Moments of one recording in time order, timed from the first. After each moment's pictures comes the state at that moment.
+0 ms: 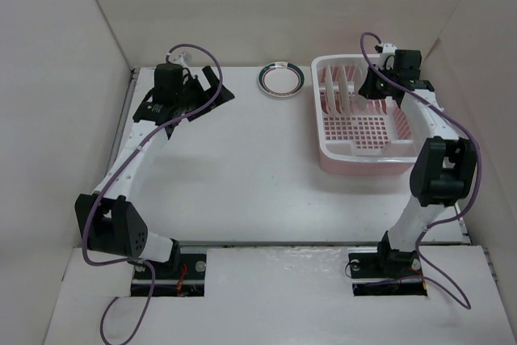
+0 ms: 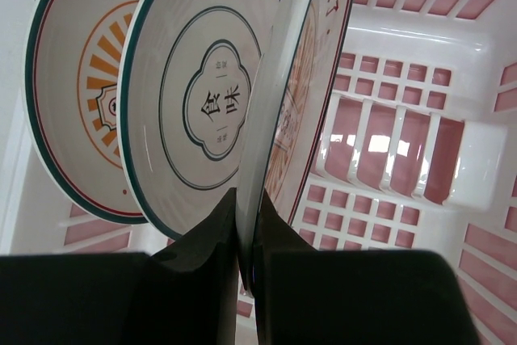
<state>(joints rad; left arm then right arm) -0.20 1.41 1.30 -0.44 0.29 -0.64 -0.07 1.81 1.55 -0.39 -0.34 -0.04</state>
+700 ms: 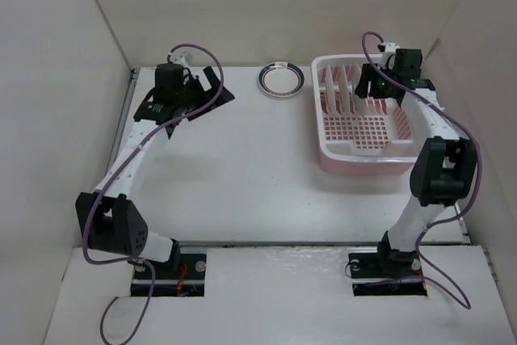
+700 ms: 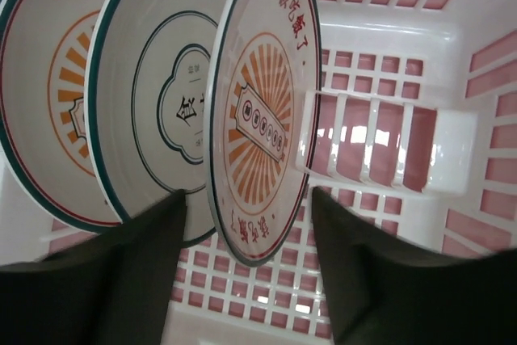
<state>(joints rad) -0.20 1.42 1.30 -0.44 0.29 -0.61 -0.07 1.82 1.56 -0.40 -0.28 -0.03</state>
